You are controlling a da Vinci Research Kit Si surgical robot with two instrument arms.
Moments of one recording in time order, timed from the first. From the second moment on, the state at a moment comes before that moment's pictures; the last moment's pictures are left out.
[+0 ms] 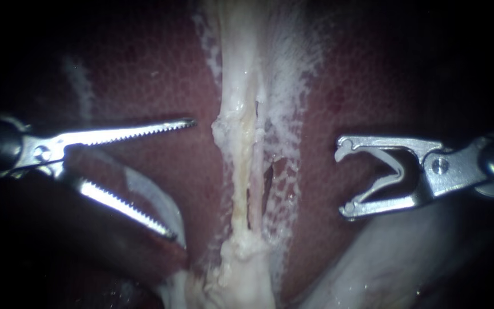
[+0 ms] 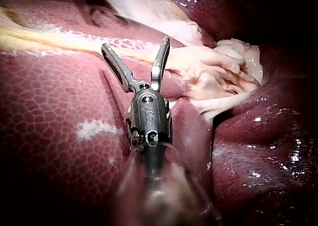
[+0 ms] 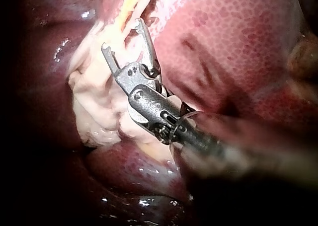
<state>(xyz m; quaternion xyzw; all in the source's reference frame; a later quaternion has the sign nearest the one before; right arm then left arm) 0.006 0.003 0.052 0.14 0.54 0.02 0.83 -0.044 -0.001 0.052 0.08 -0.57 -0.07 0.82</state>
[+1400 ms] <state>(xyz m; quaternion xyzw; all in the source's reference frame) 0.006 0.003 0.052 0.14 0.54 0.02 0.83 -0.048 0.001 0.055 0.13 -0.53 -0.25 0.80</state>
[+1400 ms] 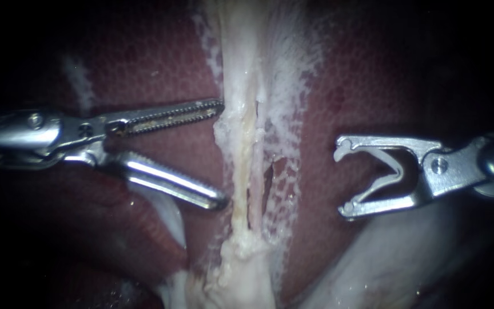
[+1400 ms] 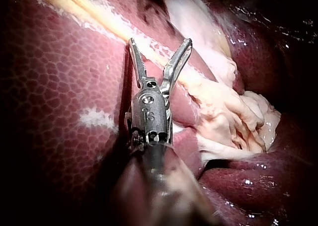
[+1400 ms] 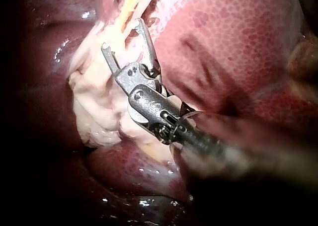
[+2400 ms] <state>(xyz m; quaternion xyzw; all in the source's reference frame) 0.006 0.003 0.052 0.14 0.54 0.02 0.83 -0.046 0.003 0.059 0.15 -0.49 -0.29 0.81</state>
